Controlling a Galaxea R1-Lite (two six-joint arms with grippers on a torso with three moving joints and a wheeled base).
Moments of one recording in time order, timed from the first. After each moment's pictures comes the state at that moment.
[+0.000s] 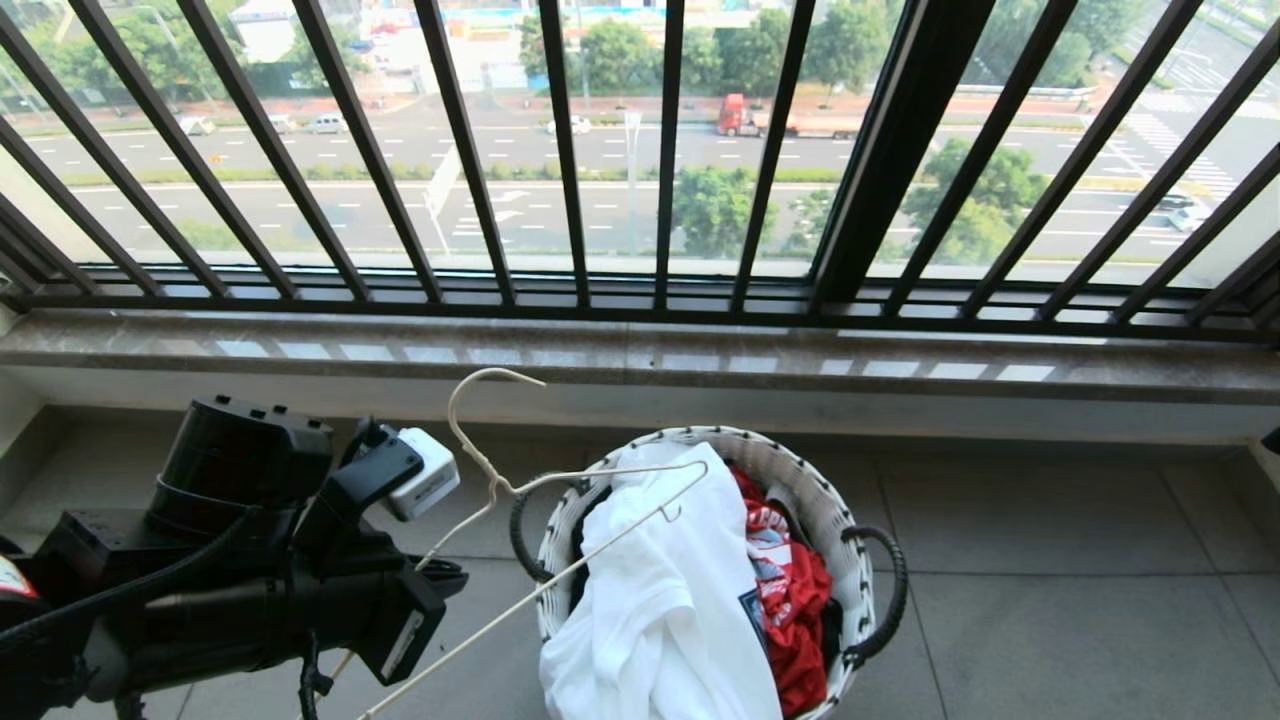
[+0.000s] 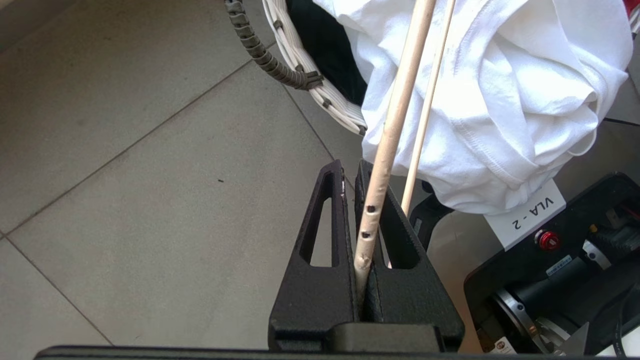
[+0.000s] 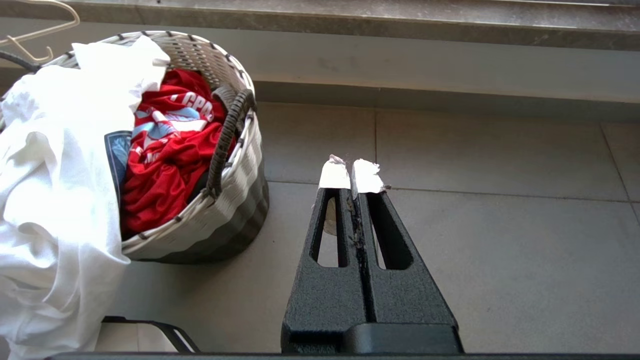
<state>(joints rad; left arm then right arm) -0.48 1.42 -0.66 -0.10 -0.06 0.22 0.01 0.00 0.00 0.00 -0.01 0.00</state>
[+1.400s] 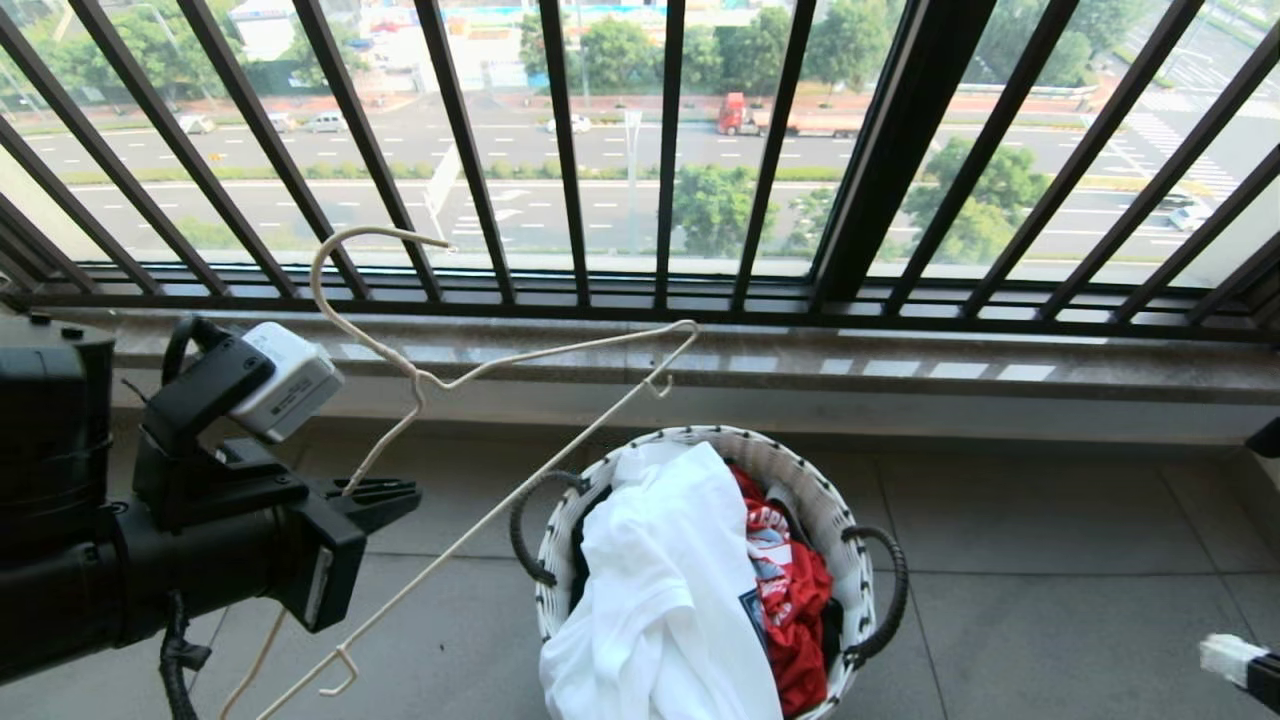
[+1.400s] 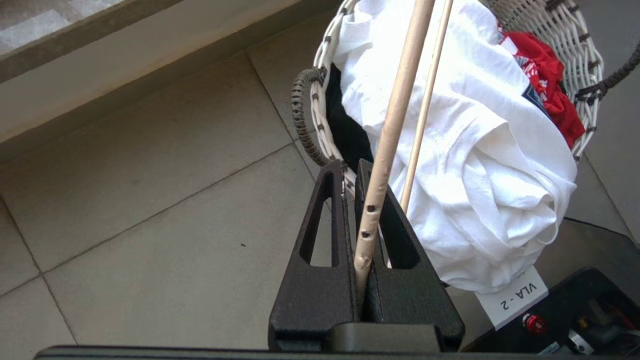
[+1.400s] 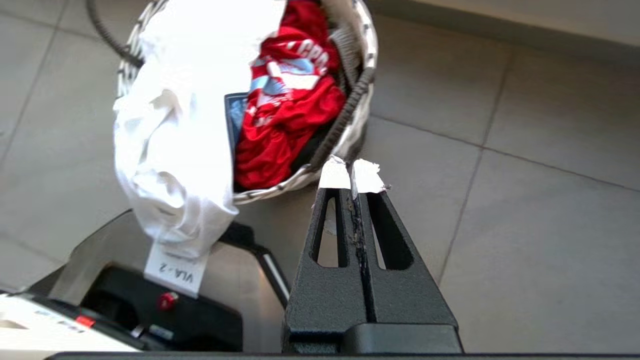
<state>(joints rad) -0.45 1.21 -0.72 -0.10 -0.05 0.16 0.07 0.69 -0.41 0.05 0.24 -0.03</state>
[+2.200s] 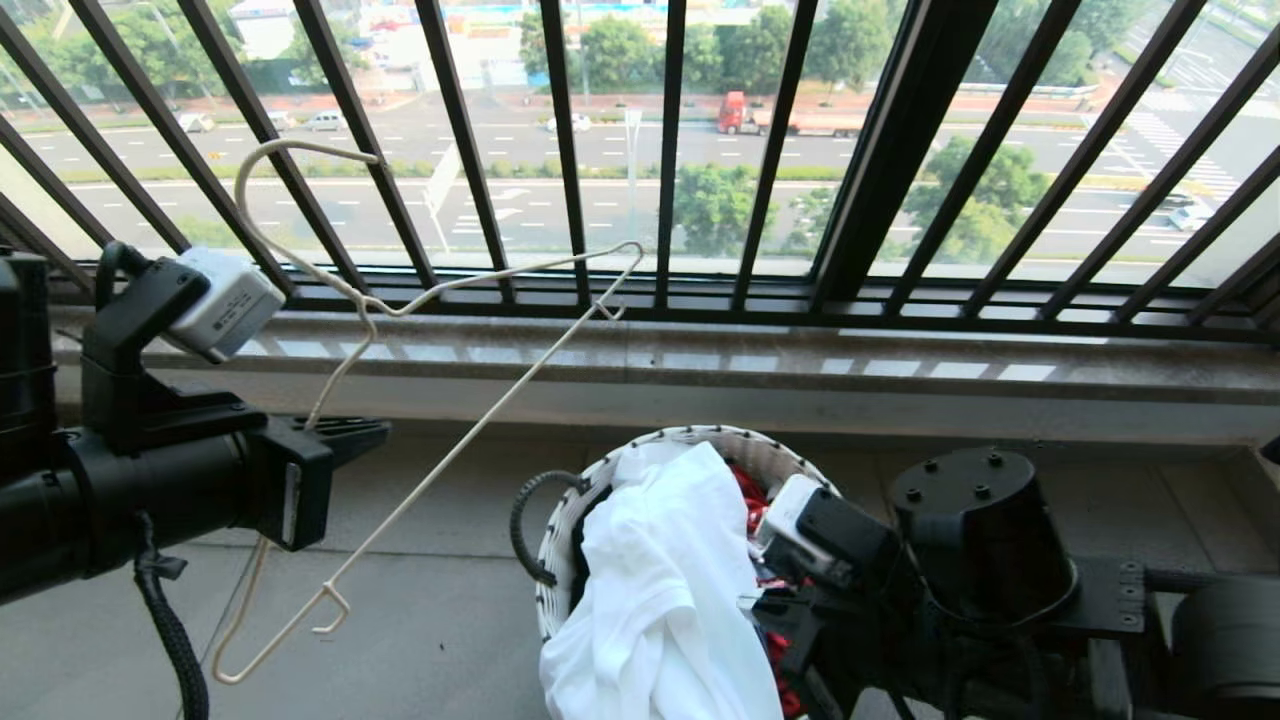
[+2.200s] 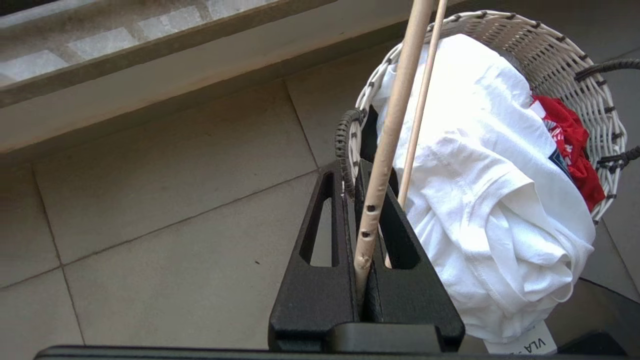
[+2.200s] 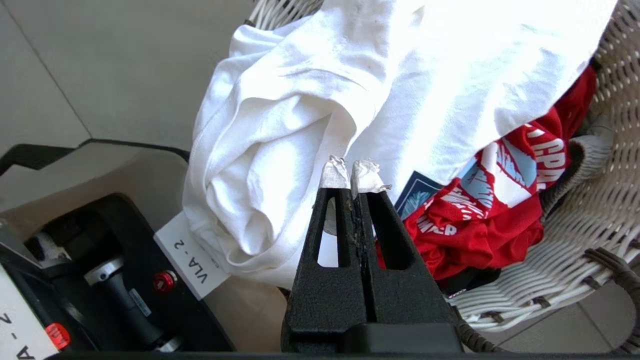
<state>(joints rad) -0.36 1.20 -0.80 -0.10 -0.05 0.11 0.79 1.66 -0.68 -0.39 -0.02 -0.19</state>
